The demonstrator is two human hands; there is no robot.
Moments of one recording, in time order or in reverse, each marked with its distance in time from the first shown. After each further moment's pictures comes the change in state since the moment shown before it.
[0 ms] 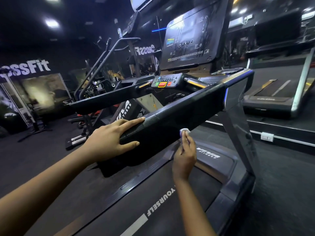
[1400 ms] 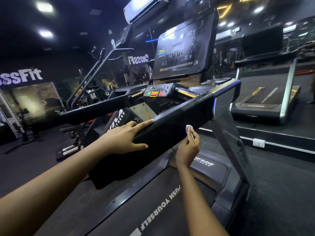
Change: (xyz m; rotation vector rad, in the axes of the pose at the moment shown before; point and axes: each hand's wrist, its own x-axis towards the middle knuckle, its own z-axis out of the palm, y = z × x) left_hand 0.069 0.033 0.001 0.107 -0.209 0.001; right_hand 0.072 0.022 0.015 0.113 0.130 0.185
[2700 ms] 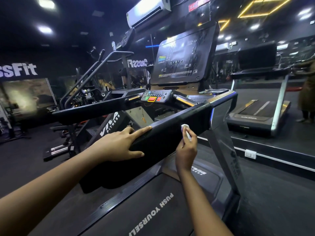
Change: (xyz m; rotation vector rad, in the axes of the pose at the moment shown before) left_hand -0.002 0.000 0.002 0.032 -0.004 0.013; right_hand 0.024 0.007 0.001 -0.153 -0.159 -0.275
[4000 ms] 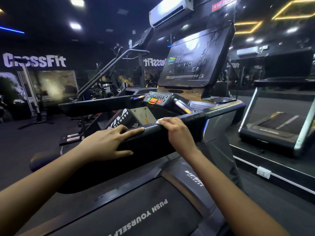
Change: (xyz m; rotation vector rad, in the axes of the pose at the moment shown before) left_hand 0.047 0.035 0.010 0.023 0.141 0.002; right_hand 0.126 0.014 -0.015 -0.127 -0.666 -0.713
